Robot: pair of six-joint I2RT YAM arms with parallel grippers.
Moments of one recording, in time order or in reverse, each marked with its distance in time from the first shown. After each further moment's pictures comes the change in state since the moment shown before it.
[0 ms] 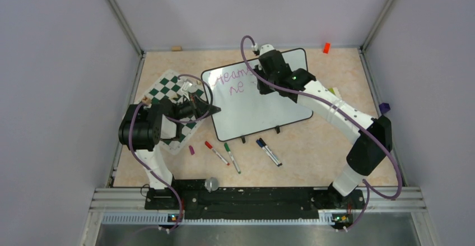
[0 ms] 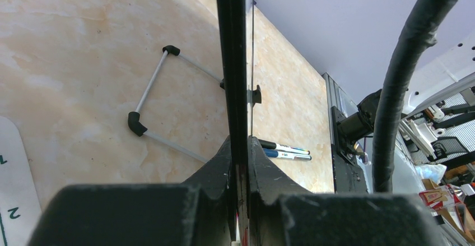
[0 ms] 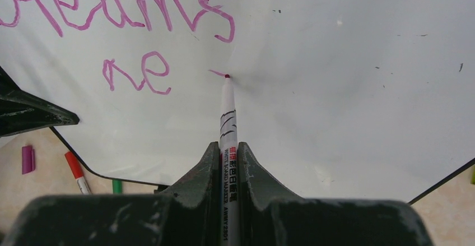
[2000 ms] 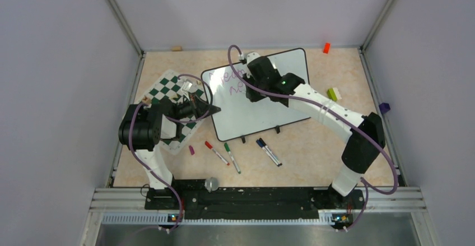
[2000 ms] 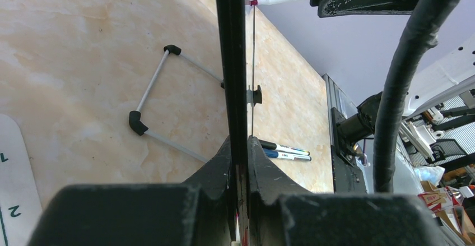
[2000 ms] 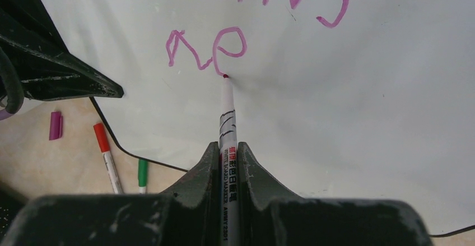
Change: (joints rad) left arm 0.000 0.001 0.002 -0.009 -0.004 -0.001; right arm 0.071 0.051 0.000 0.023 -0.079 -0.007
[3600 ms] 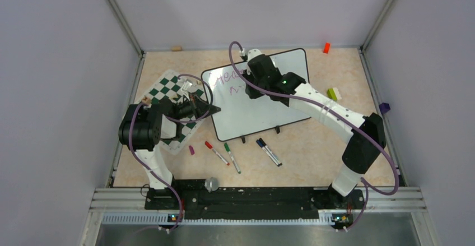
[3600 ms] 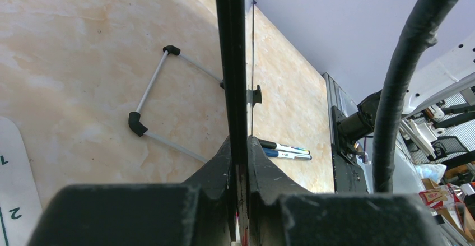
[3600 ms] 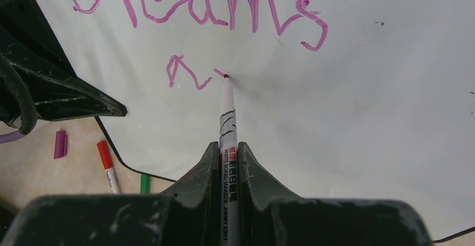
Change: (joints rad) left arm 0.000 0.000 0.003 0.006 0.006 0.001; right arm 0.002 -0.006 0.013 0.028 0.043 0.011
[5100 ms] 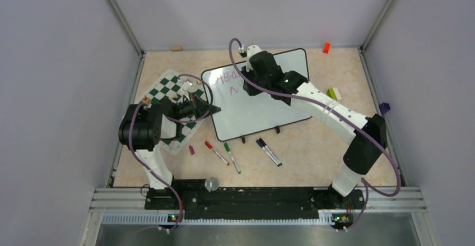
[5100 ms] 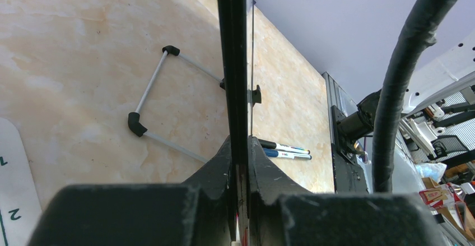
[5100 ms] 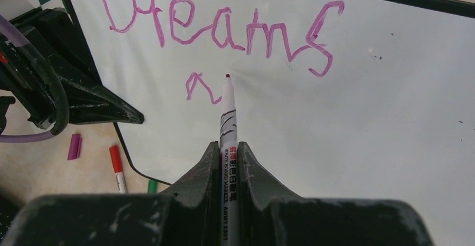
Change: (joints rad) left arm 0.000 0.000 0.000 0.001 0.002 0.001; right arm -0.001 -0.014 0.021 0.034 -0.038 -0.038
